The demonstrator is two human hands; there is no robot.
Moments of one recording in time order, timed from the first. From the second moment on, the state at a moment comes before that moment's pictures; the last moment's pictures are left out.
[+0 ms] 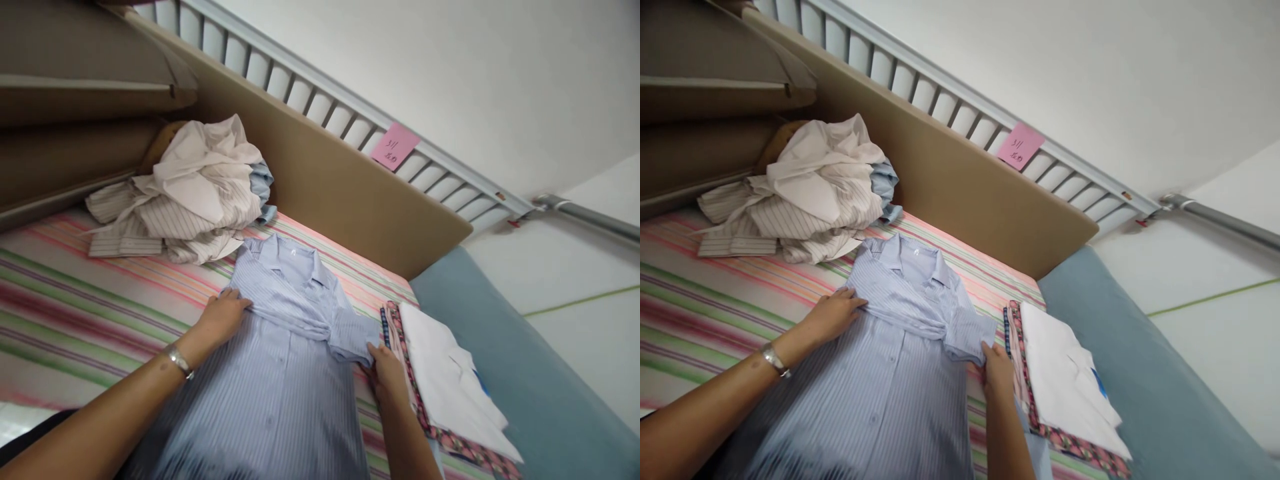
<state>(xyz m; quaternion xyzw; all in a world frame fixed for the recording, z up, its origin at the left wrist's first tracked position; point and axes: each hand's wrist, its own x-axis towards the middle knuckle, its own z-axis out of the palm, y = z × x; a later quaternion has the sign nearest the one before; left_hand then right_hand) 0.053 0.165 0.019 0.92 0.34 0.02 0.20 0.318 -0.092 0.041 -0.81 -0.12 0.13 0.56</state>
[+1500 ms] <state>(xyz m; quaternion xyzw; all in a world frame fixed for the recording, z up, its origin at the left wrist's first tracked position) 0.069 0.123 0.048 0.22 0.16 0.15 0.95 0.174 0.023 0.060 -0.61 -0.22 0.51 0.57</state>
